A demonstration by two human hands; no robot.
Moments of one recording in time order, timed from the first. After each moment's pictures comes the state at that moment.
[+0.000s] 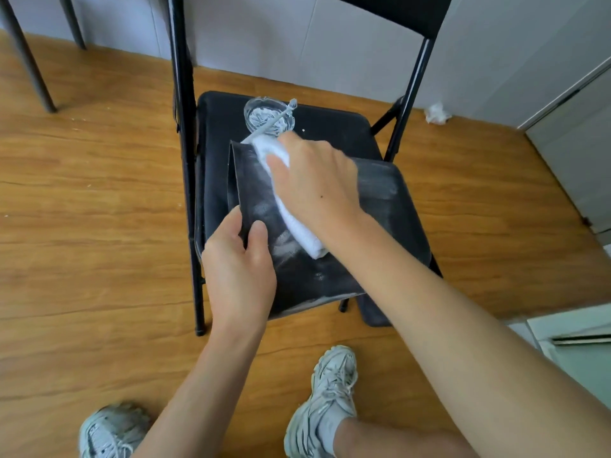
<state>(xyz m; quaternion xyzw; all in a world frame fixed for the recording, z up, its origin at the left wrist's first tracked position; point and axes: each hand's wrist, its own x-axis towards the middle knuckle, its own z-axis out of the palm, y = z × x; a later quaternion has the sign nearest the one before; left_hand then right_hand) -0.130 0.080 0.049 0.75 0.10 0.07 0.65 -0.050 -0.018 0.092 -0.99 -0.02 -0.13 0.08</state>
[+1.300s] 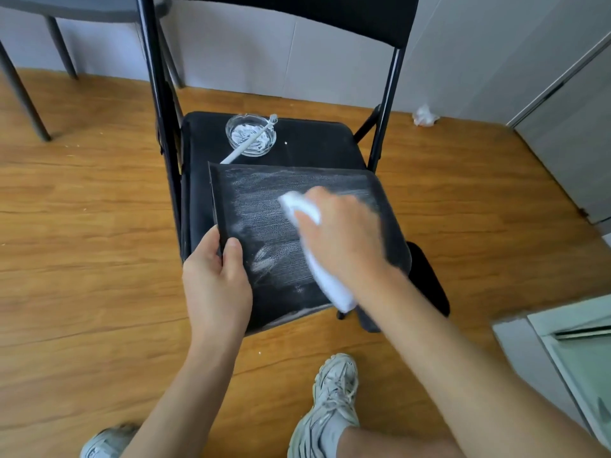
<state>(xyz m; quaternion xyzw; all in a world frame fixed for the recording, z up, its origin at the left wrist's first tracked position) -0.132 0.081 0.042 0.74 0.09 0.06 0.66 -0.102 -0.064 0.090 -1.00 0.04 -0.06 0.06</state>
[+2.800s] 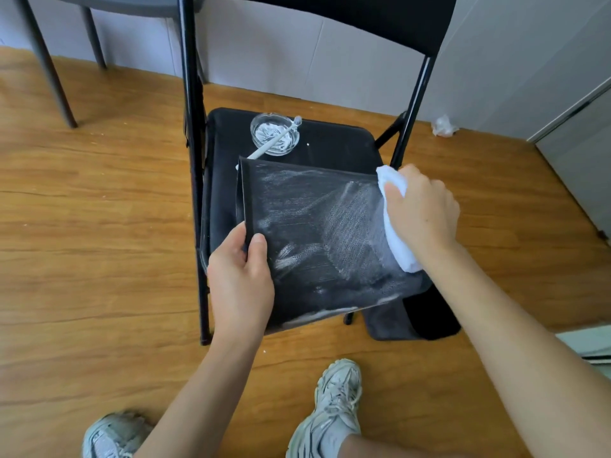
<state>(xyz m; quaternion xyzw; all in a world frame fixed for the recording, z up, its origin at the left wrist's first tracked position) -0.129 0.080 0.038 0.74 0.10 0.06 0.67 -0.072 -0.135 0.090 -0.98 0.17 -0.12 0.04</state>
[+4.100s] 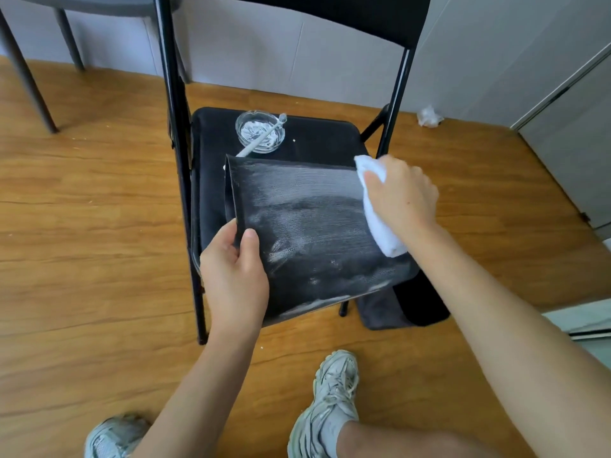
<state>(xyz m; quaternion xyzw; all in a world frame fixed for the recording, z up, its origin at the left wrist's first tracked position) -0.132 0.074 0.048 0.72 0.11 0.07 0.68 -0.065 -0.132 0.092 -0.98 0.16 -0.12 0.04</state>
